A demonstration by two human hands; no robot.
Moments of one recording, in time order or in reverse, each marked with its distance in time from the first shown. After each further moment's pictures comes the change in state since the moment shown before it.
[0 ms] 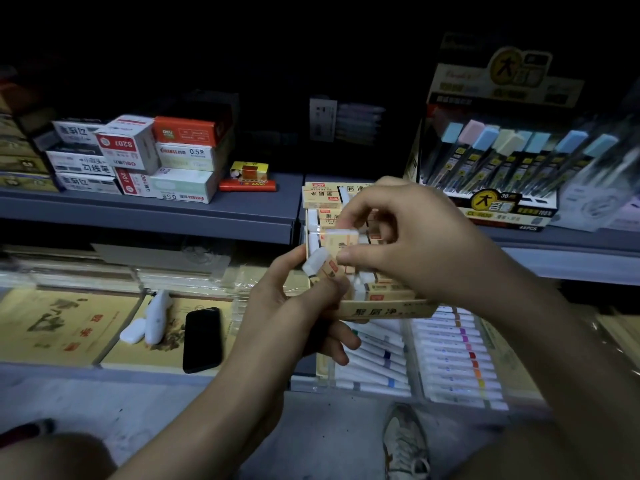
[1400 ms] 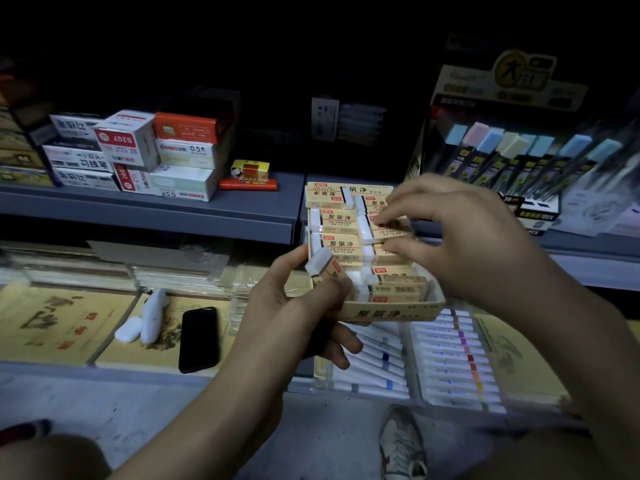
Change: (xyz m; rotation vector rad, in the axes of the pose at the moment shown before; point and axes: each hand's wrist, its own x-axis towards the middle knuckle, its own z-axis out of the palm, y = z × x) left_hand -0.002 0.002 -0.001 0.013 -0.034 -0.008; right_hand -0.009 0.030 -0.017 -0.249 0.112 -0.133
